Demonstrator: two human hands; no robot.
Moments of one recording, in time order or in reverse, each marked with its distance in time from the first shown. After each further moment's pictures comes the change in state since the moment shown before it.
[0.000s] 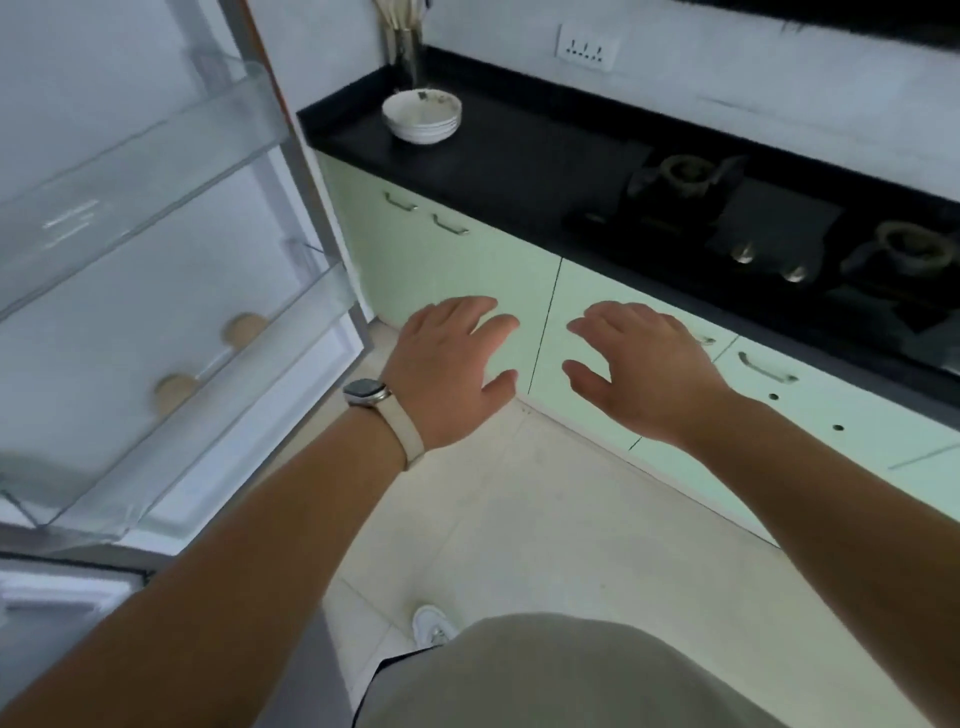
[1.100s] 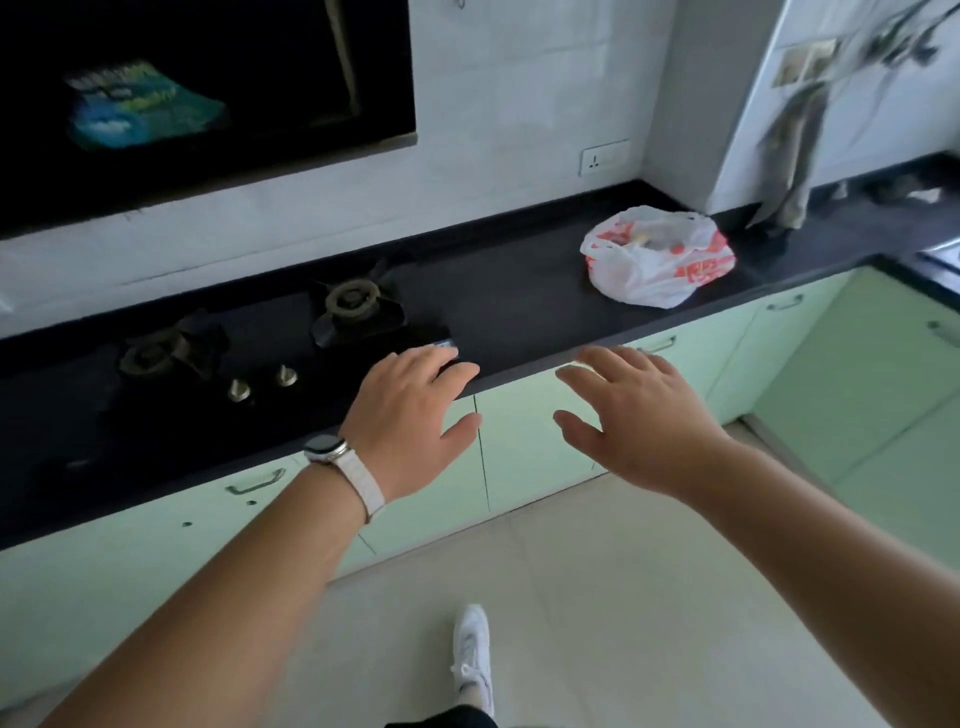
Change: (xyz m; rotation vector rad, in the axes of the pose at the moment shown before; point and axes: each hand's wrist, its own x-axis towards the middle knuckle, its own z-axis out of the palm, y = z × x) left_hand 0.182 0.520 0.097 -0.035 -0.057 0.875; right_hand -0.407 0.351 -0.084 -0.098 0.129 0.903
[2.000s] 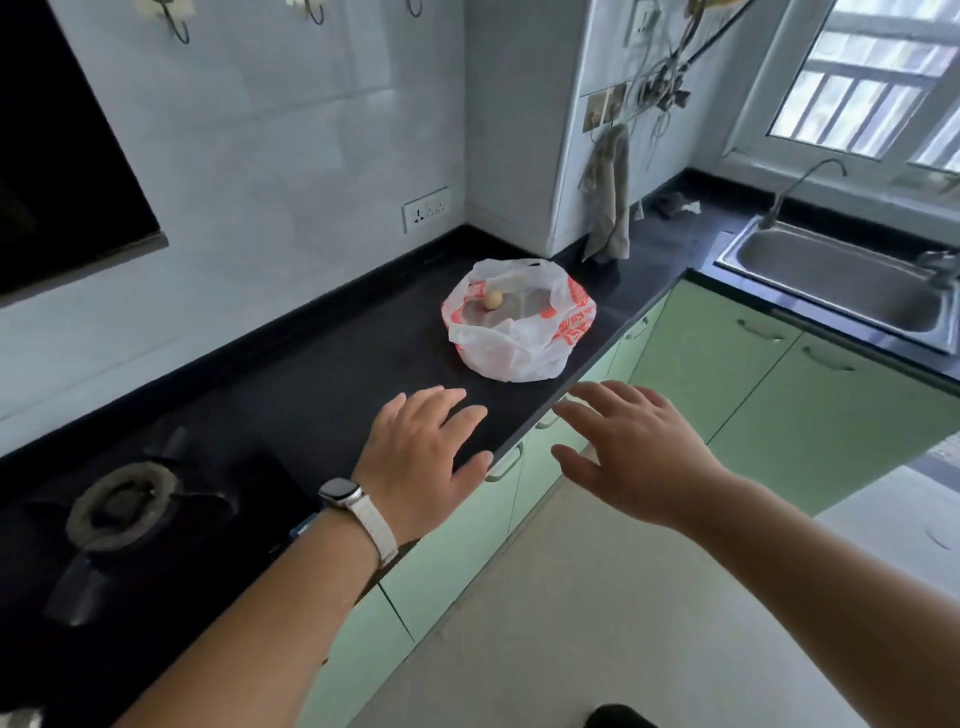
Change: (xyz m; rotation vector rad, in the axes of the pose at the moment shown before) left_hand 0.300 -0.049 0.123 -0.202 0.003 0.450; right_hand 0.170 0.123 0.025 -0.087 -0.102 0.437
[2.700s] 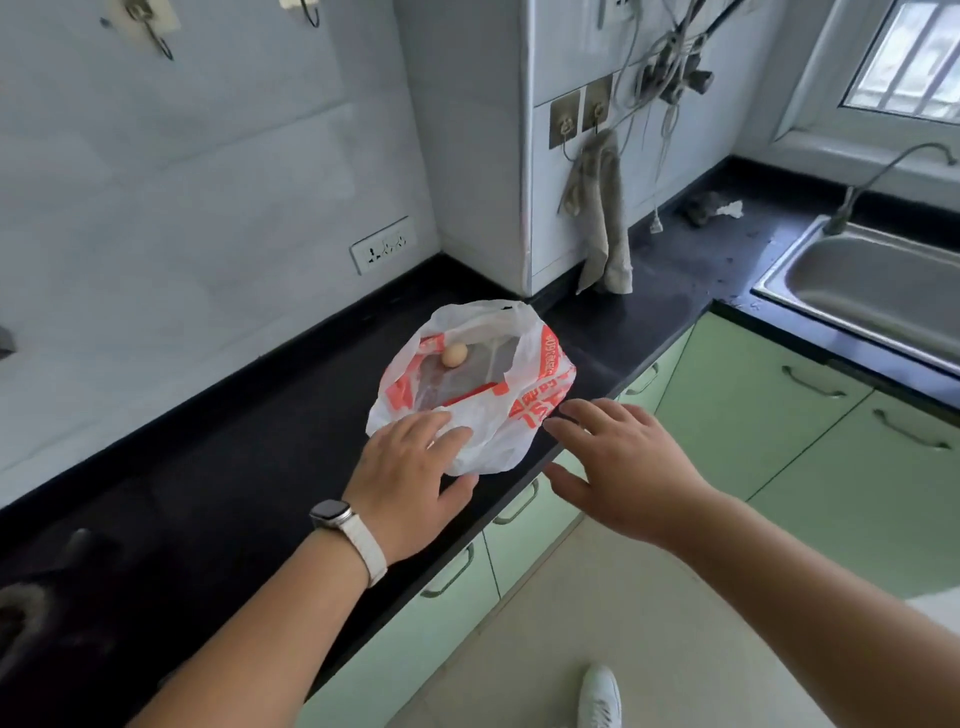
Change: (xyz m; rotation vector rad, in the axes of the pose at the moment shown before) left_hand 0.223 0.036 0.083 0.095 -0.180 -0.109; right_hand 0.154 0.213 0.042 0.112 0.026 -0.084
